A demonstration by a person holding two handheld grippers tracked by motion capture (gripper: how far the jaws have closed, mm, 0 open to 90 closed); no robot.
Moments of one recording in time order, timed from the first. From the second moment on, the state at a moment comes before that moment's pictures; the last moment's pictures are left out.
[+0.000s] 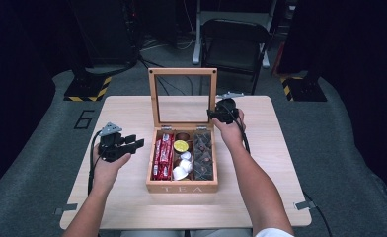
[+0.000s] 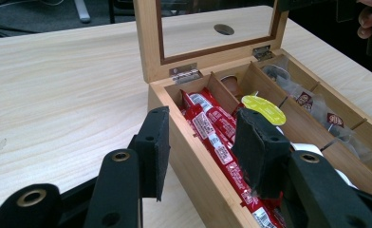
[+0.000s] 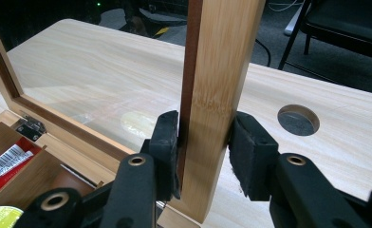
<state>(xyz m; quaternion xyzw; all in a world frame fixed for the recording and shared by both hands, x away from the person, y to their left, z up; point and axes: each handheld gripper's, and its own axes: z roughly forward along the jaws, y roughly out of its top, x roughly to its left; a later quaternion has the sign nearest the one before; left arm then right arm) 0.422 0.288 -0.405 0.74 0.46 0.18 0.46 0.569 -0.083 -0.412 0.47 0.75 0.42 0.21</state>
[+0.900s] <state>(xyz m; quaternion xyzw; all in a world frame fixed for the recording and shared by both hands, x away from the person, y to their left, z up) 0.422 0.289 -0.405 0.73 0.47 0.18 0.46 0.527 -0.068 -0.403 0.40 0.79 0.43 0.20</state>
